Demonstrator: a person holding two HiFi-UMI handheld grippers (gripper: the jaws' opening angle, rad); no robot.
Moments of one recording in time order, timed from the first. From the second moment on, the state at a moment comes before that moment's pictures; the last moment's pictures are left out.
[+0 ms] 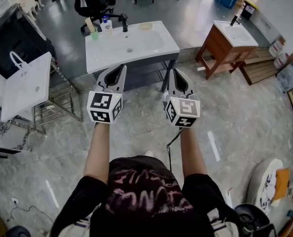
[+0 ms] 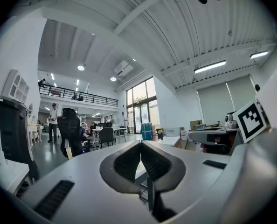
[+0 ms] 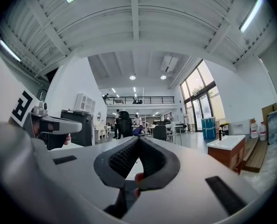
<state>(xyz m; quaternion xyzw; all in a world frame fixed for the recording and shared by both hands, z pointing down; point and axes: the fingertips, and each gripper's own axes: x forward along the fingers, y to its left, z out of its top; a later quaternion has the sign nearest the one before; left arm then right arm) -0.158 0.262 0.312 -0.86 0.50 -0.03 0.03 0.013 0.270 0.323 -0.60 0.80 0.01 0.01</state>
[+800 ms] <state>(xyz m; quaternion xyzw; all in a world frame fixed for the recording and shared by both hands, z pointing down) -0.123 0.222 0.318 -0.85 0.52 -0.03 0.03 0.048 0.220 0.332 -0.59 0.81 0.01 0.01</state>
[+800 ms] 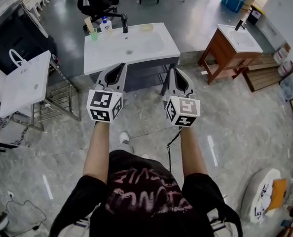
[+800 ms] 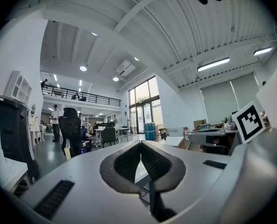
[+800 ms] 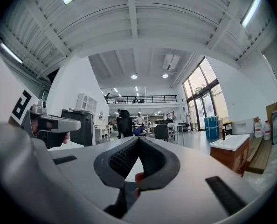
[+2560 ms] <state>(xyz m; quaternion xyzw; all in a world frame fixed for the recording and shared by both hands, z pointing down) -0.138 -0.201 0.370 -0.89 0.46 -0.04 -0.02 0.018 -0.181 0.367 -0.63 0.78 -0.01 -0.03</state>
